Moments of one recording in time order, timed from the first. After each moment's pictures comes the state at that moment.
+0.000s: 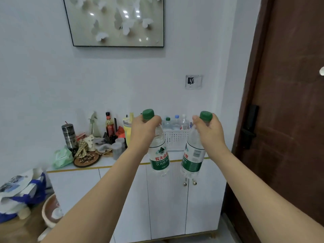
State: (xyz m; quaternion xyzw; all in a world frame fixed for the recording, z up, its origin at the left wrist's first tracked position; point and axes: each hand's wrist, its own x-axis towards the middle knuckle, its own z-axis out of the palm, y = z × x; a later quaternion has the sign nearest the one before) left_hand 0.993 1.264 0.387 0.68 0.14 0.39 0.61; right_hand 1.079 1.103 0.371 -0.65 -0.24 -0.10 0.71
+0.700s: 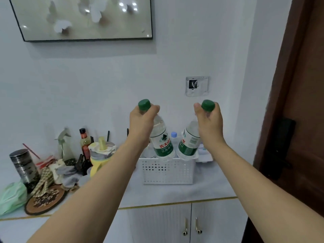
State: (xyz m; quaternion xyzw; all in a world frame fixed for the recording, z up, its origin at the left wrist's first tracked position) left_hand 1.292 1.349 0.419 0.63 0.12 0.42 0.64; right_hand 1.392 1.203 0.396 -0.62 -0.26 -0.16 0.72
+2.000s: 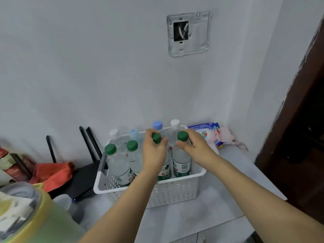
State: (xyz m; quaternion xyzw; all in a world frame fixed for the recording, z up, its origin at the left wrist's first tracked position) left_hand 1.552 1.421 0.209 0.74 0.20 0.29 0.57; right_hand 1.629 1.284 0.198 -0.83 -0.30 0.04 0.48
